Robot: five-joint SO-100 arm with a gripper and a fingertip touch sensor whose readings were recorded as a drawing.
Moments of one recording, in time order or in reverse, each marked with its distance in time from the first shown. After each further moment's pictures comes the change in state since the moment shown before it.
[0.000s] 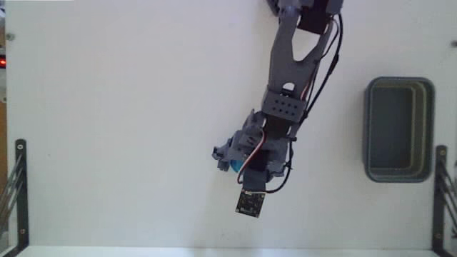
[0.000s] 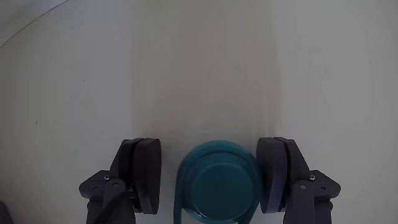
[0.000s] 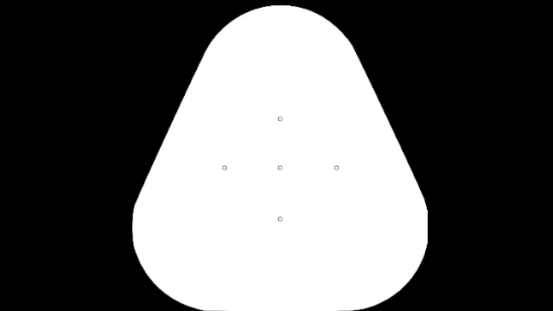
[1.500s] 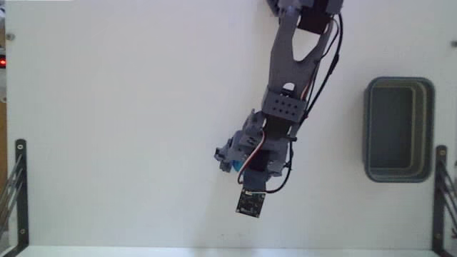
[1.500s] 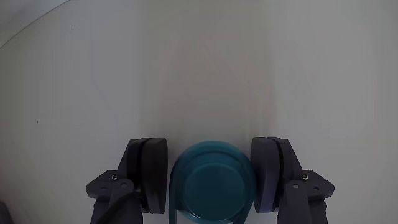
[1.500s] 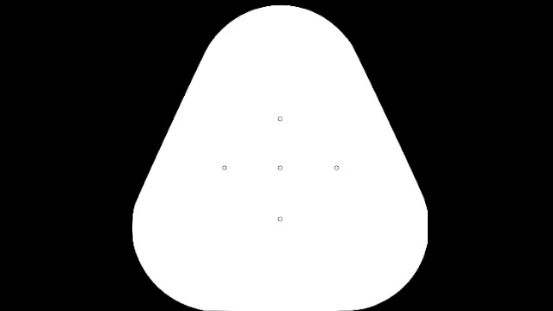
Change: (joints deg) arm 0.0 0.0 0.0 0.0 0.0
